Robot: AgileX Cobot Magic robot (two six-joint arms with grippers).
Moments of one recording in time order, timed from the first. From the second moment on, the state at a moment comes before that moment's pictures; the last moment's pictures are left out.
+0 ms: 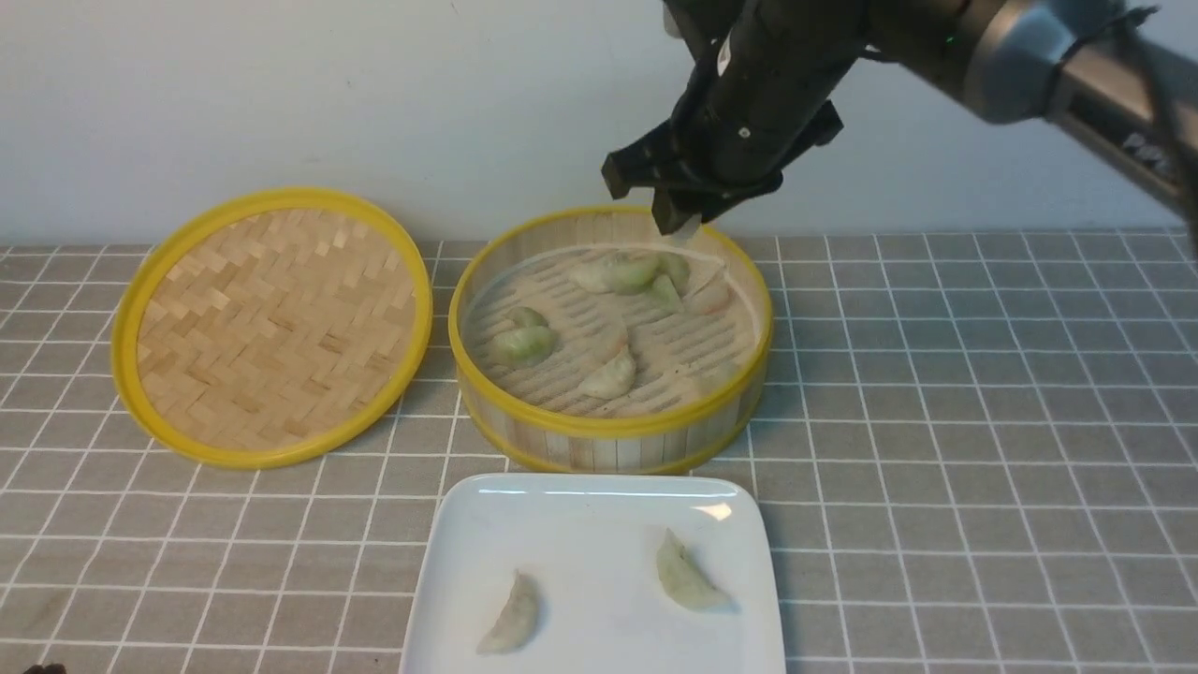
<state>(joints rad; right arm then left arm) 0.52 2.06 -2.11 0.06 1.24 0.15 0.03 -0.01 0.03 -0.13 0.38 0.06</state>
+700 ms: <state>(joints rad) 0.78 2.06 -1.61 0.18 1.21 0.11 0.03 -0.01 0.03 -0.13 0.38 0.06</state>
